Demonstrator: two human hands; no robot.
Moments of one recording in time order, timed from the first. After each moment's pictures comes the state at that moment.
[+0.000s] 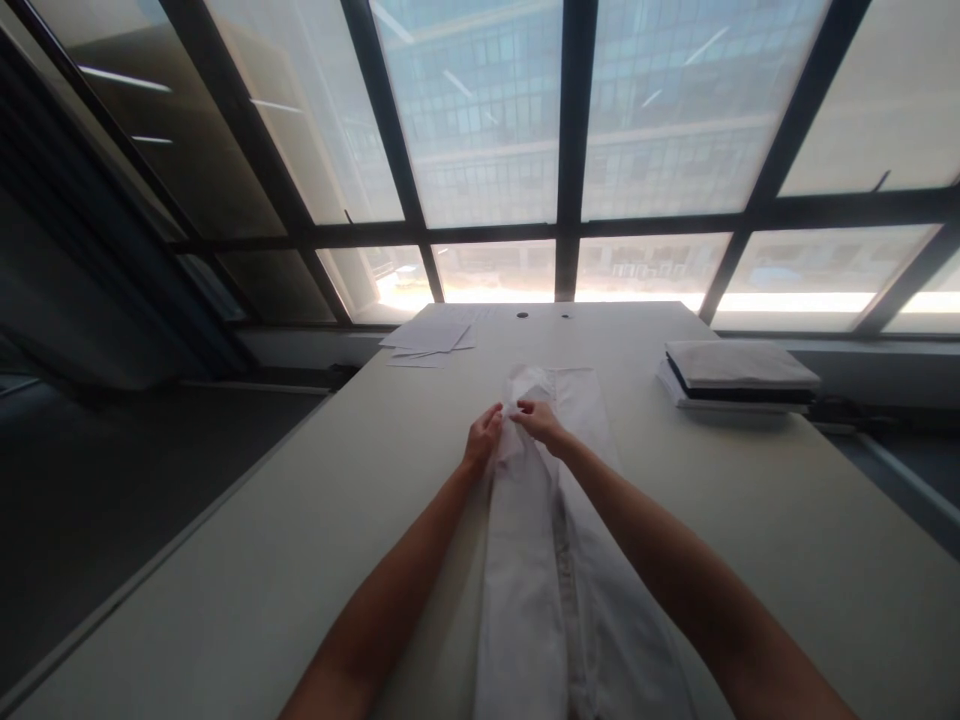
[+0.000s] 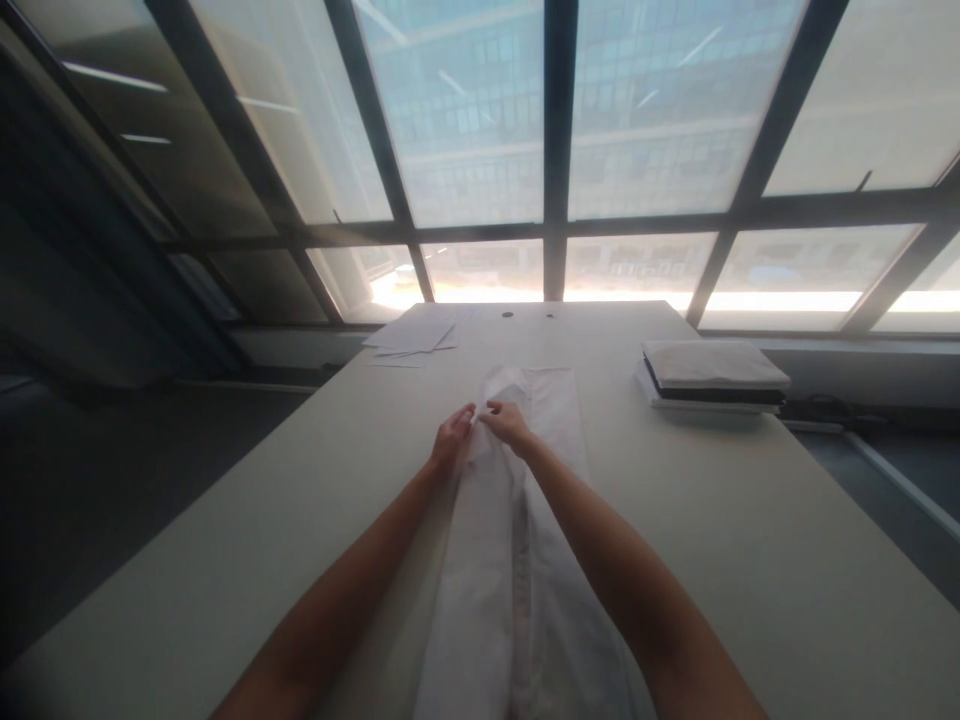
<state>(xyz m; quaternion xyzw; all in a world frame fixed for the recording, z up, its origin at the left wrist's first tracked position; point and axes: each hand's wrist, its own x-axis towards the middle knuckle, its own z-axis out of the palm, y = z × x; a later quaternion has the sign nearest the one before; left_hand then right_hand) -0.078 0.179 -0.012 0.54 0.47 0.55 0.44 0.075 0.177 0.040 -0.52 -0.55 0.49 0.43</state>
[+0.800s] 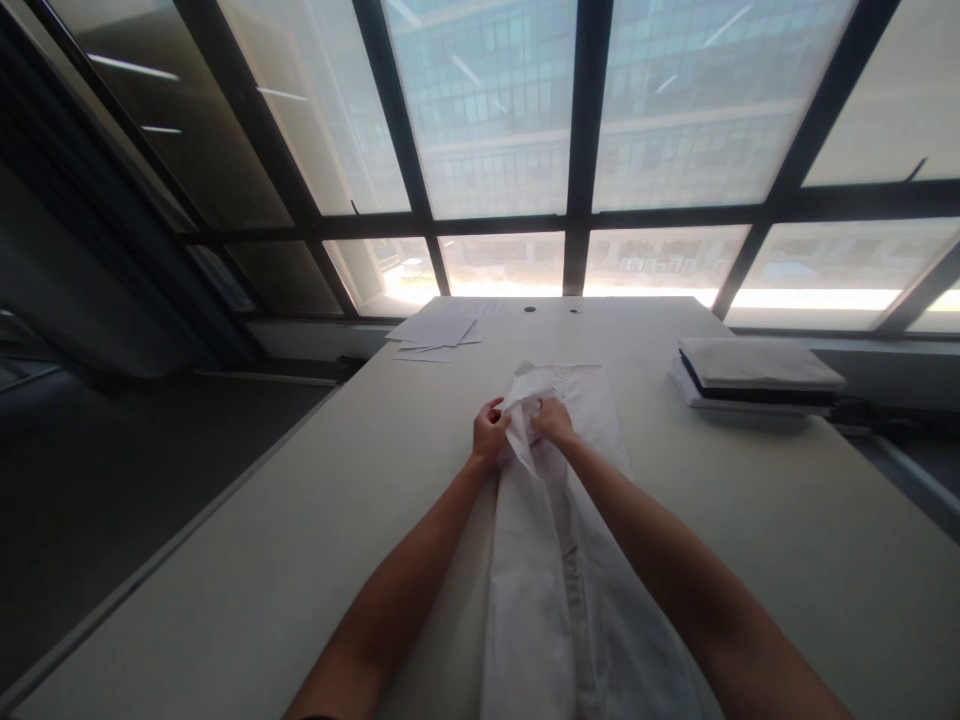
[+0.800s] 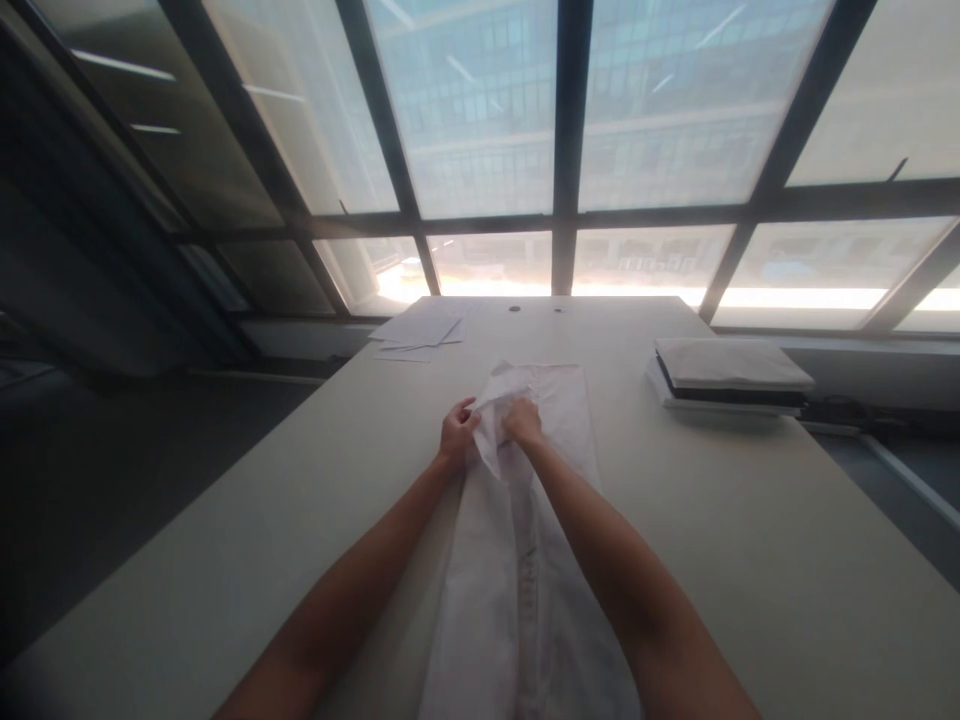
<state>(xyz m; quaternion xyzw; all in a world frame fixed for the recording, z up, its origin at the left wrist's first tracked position) -0.072 0.186 -0.015 0.49 0.51 0.57 0.41 0.082 0.205 0.009 -0.67 -0.63 0.26 0.30</state>
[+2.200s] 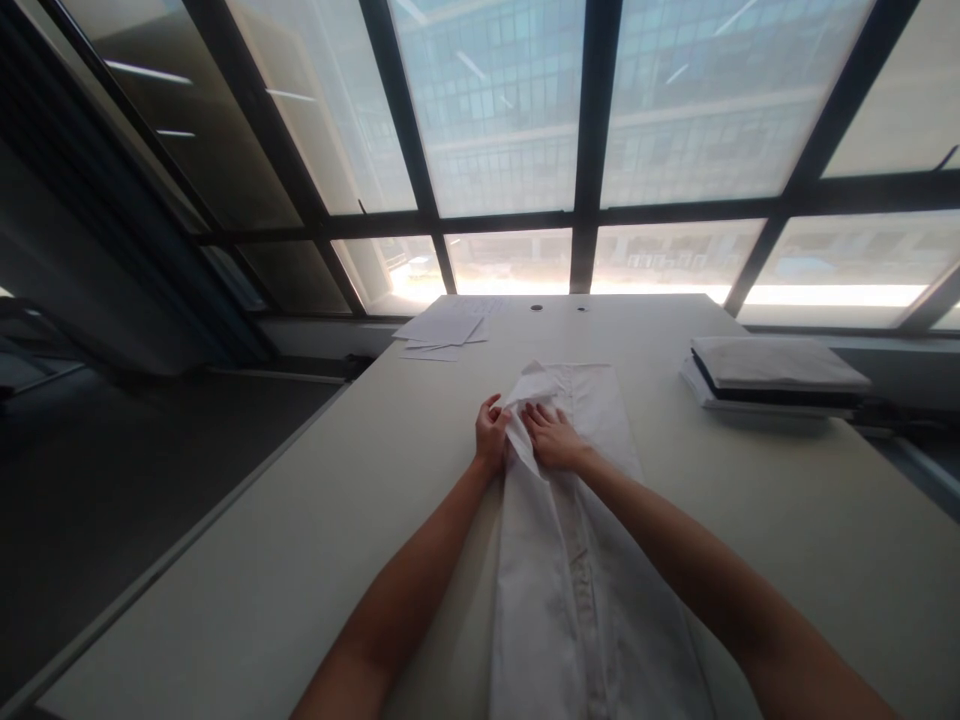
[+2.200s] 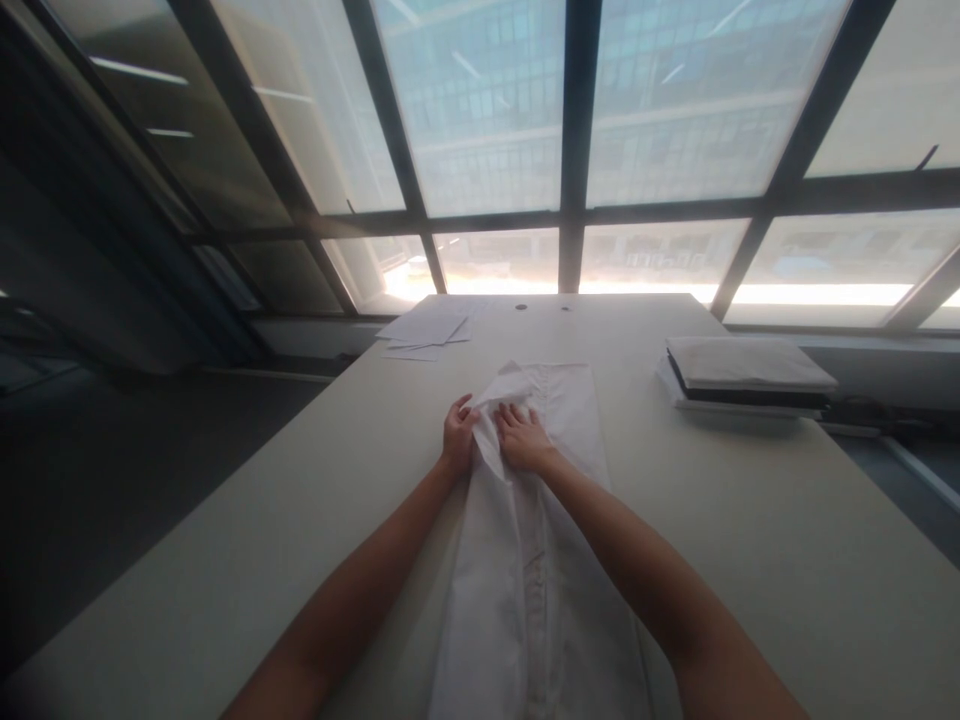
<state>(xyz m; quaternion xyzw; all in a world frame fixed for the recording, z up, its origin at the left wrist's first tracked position) -0.076 0.177 -0.010 0.43 0.46 0.64 0.45 0.084 0.164 0.004 -0.48 -0.87 0.07 0.07</state>
